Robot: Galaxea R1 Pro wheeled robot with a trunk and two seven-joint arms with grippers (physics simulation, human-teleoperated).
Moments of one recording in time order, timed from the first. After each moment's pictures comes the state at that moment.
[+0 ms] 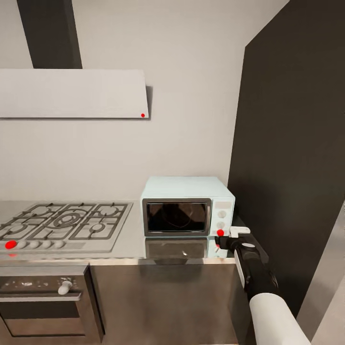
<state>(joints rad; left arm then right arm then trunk) -0.21 -0.02 -0.03 0.00 0.37 -0.02 0.04 -0.65 0.14 -0.35 -0.89 0.37 0.42 0.14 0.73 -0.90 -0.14</state>
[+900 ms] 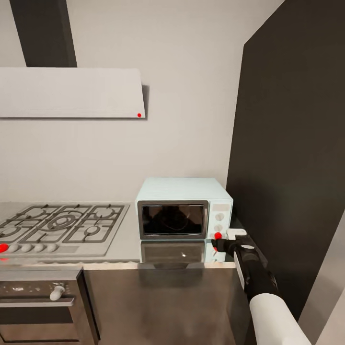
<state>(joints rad) -0.21 -0.02 -0.03 0.00 0.37 -0.02 0.04 -0.65 0.13 -0.35 -0.86 0.38 0.42 0.21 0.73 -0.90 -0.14</state>
